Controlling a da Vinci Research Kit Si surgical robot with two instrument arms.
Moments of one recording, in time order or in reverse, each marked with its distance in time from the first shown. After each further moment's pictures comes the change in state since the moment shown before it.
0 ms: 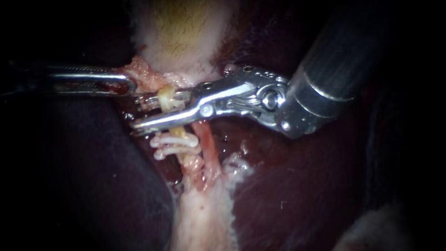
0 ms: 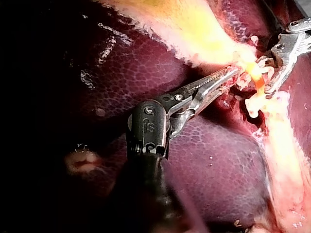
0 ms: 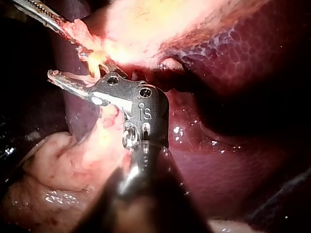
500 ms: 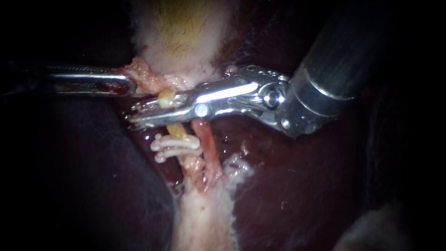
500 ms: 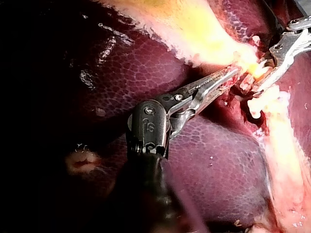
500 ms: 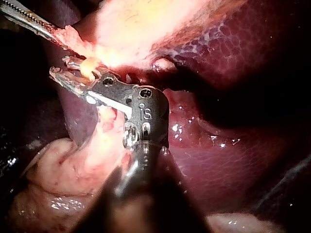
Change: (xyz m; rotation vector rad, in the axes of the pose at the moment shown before) right arm 0.000 0.000 -0.001 0.004 0.002 0.051; left arm 0.000 0.000 0.000 0.000 0.000 0.000
